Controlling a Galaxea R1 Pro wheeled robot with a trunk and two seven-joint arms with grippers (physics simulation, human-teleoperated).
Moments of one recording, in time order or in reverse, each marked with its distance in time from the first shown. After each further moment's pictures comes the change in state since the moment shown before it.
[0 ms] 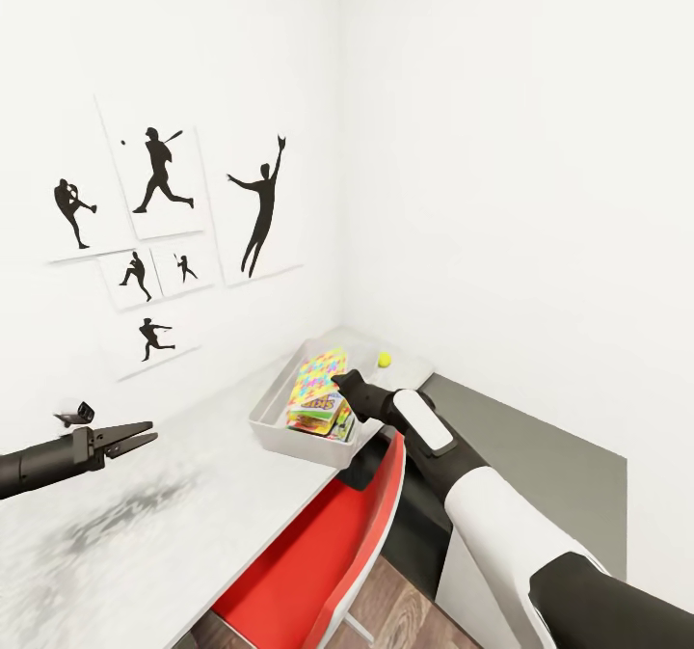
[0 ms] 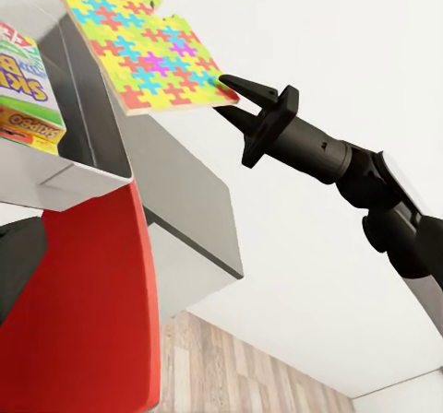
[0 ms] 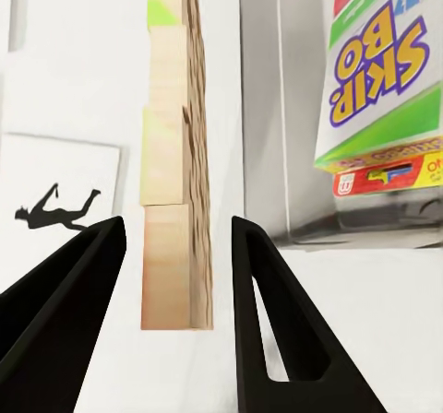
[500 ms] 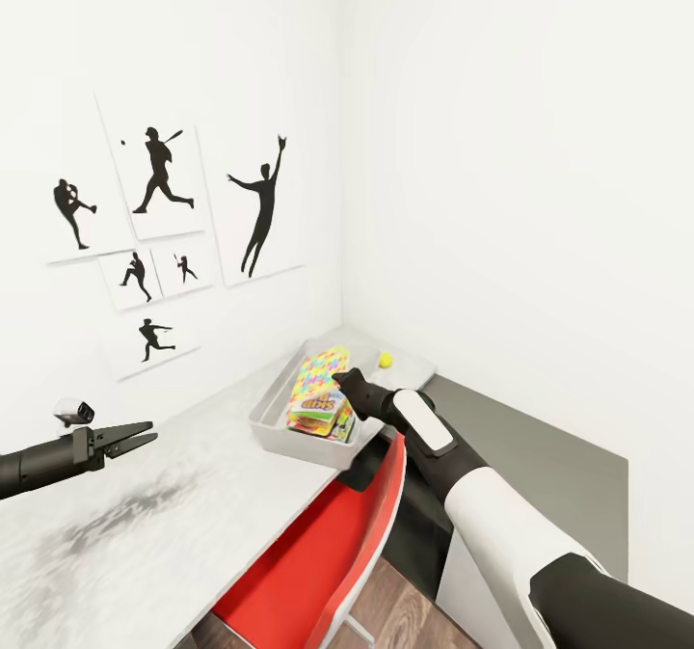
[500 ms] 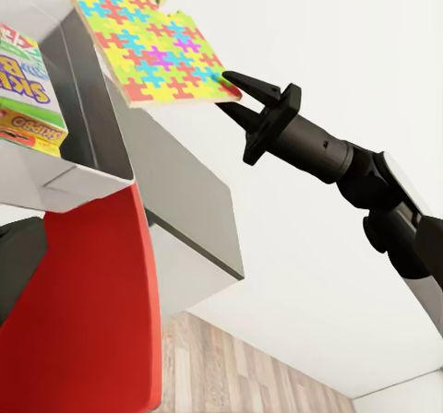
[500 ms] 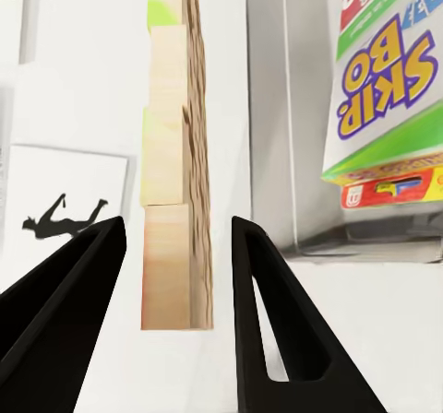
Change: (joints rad) left arm 0.000 0.000 0.000 0.000 0.000 0.000 0.001; right arm 0.003 0.000 0.000 -0.007 0.001 -0.022 0.008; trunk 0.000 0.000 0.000
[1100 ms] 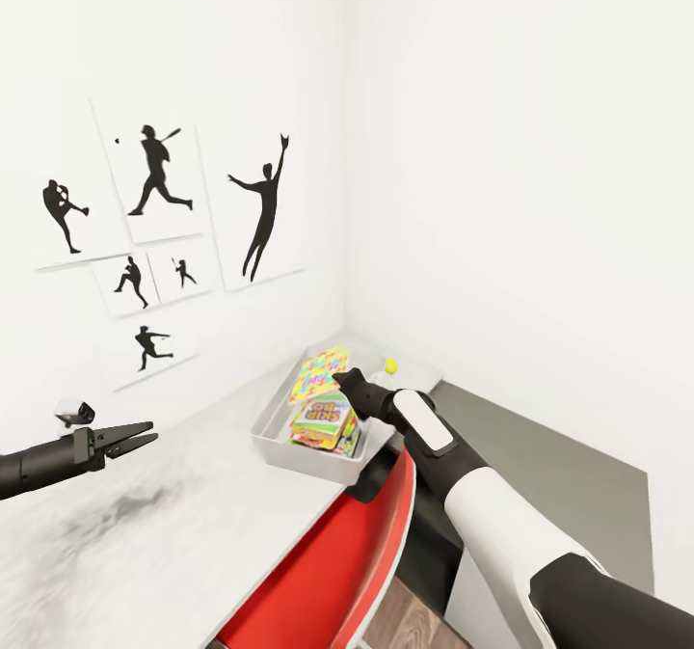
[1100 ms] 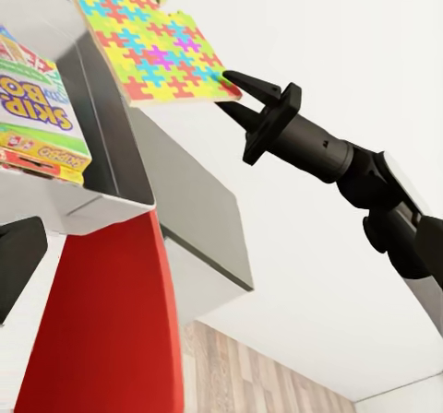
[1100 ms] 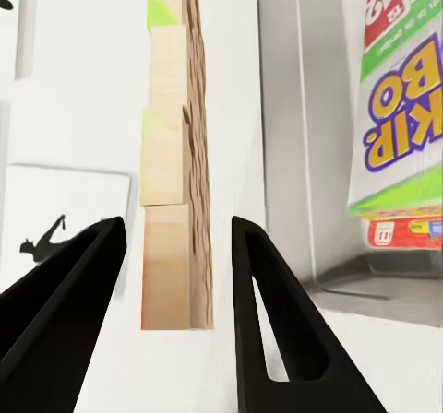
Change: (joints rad) left arm 0.000 -0.001 -0.001 0.002 0.000 0.000 0.001; right arm 0.000 0.000 -0.001 0.002 -0.003 -0.001 0.001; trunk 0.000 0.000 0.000
